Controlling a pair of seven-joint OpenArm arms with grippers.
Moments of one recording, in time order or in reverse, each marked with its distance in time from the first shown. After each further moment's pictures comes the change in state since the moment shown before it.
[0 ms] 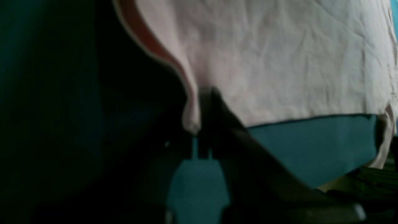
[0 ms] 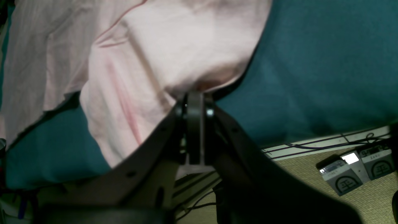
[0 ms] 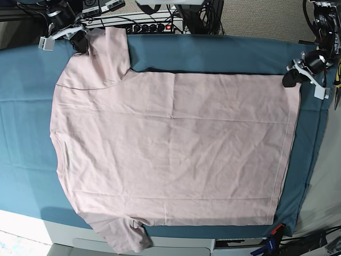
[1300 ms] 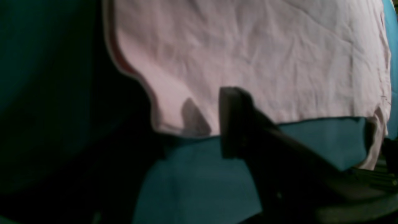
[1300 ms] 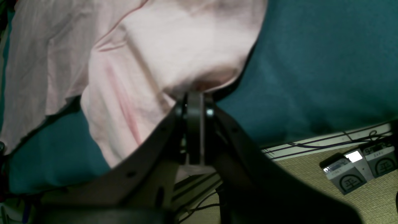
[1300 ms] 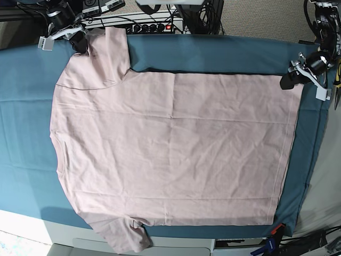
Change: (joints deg) left arm 0.0 -0.3 -0.1 0.1 -2.0 1.4 1.2; right arm 0.0 0.0 0.0 0.0 0.9 -1.1 -0.1
